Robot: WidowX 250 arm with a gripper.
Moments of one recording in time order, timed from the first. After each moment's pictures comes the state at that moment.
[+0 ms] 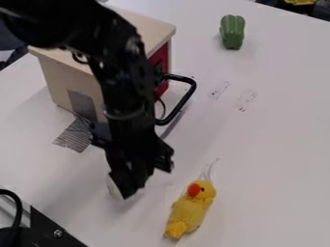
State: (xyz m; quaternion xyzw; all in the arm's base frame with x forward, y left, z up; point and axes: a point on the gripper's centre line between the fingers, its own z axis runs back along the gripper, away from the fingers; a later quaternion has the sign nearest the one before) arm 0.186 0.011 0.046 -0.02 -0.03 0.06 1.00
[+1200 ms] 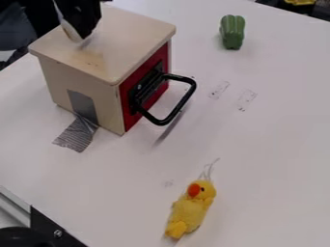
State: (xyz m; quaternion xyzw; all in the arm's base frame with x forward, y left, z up) arm 0.294 0.165 0.115 -0.01 -0.09 0.17 0.98
